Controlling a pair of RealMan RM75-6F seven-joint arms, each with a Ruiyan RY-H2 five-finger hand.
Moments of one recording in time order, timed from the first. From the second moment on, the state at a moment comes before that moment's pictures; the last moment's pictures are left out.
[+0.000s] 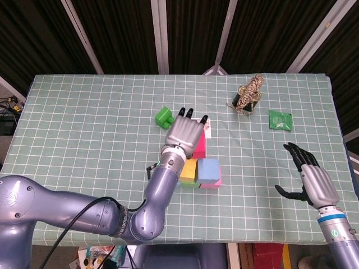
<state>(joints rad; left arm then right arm) -1.62 -1.46 -0.62 -1.78 -0.28 1.28 1.30 0.28 -0.77 0.14 -2.17 -1.20 1.18 0.05</state>
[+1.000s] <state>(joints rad) -1.77 -1.50 -0.66 -1.77 -0.48 1.34 1.43 0.28 -0.76 0.14 -2.17 -1.21 1.18 0.06</state>
